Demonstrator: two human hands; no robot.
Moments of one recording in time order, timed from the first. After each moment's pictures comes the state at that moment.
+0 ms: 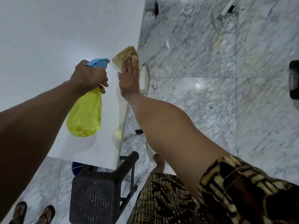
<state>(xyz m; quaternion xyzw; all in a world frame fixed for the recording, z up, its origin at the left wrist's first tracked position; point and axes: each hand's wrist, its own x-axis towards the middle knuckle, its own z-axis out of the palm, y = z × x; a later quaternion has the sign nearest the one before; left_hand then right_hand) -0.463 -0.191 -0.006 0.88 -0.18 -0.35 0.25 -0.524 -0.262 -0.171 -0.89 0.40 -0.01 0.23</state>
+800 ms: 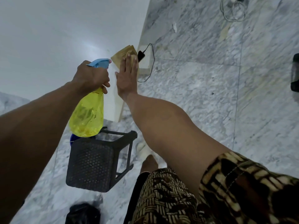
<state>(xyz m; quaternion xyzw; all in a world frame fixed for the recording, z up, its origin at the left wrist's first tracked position) -0.560 -0.031 -0.008 0.88 -0.13 -0.36 0.27 -0.606 -0.100 -0.168 -0.89 0.38 0.00 0.25</state>
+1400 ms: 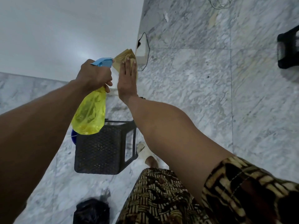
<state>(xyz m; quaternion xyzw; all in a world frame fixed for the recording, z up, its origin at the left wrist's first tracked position) -0.604 0.086 -0.009 0.88 -0.14 -0.38 0.26 -0.668 0.032 -0.169 -0.87 0.40 -0.06 0.27</state>
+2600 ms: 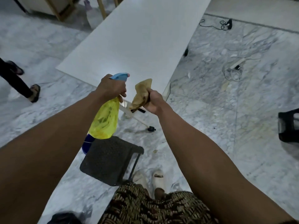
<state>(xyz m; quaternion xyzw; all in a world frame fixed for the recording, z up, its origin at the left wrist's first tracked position) -0.619 0.187 0.127 0.84 -0.14 -0.31 0.43 -0.697 0.042 0.007 -0.31 0.40 -0.03 0.86</state>
